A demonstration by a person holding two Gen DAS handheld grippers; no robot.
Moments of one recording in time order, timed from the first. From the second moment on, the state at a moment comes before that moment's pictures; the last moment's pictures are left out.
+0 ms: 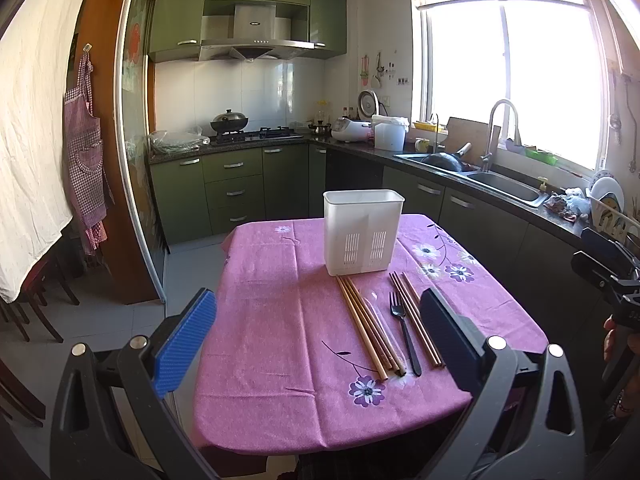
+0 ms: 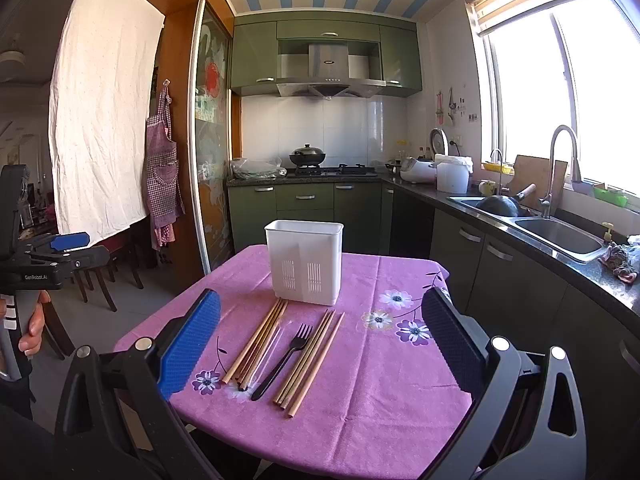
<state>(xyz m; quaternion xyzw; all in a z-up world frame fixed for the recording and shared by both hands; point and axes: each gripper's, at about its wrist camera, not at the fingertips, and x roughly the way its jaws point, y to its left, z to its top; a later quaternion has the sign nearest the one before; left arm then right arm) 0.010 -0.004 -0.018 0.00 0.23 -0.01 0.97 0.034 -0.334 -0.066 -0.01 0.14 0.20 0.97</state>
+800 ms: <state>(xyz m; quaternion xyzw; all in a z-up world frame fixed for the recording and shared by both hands) 0.091 -0.003 -0.056 -0.03 0.34 -0.03 0.94 0.098 -0.324 -0.088 -0.05 0.21 0.16 0.96</state>
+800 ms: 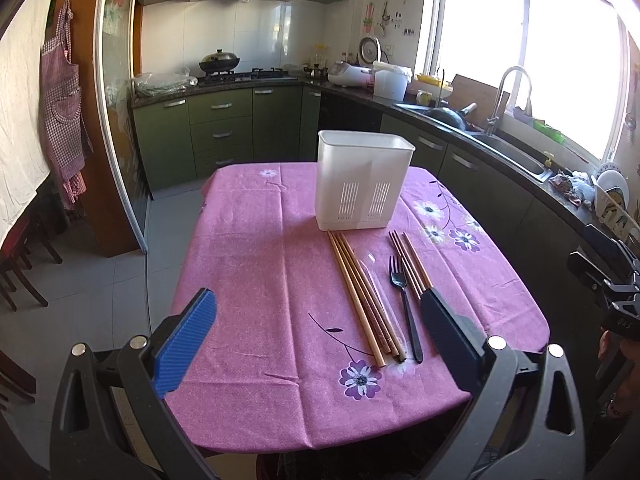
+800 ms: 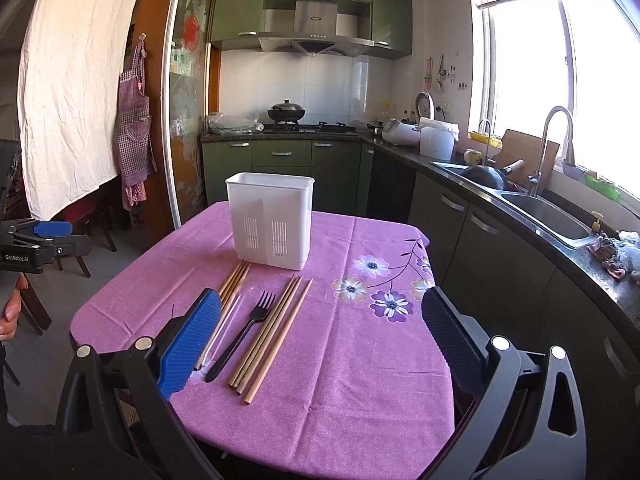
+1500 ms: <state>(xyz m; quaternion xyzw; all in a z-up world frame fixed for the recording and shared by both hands) 0.271 -0.094 -0.166 -0.08 0.60 -0.11 0.79 0.217 -0.318 -0.135 -0.10 0.37 0.16 0.91</state>
